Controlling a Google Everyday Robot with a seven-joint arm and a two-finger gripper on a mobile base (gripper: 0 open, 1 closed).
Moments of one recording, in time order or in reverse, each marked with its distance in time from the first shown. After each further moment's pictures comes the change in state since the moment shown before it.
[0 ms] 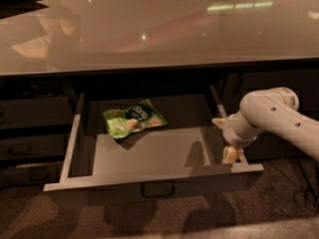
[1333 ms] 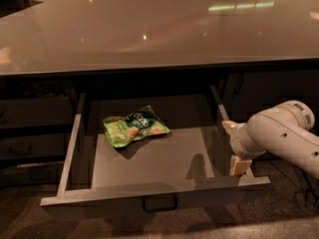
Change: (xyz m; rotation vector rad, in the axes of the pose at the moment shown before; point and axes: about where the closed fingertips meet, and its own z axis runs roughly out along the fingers) arm 0.005 0.023 -0.030 0.143 0.098 0.034
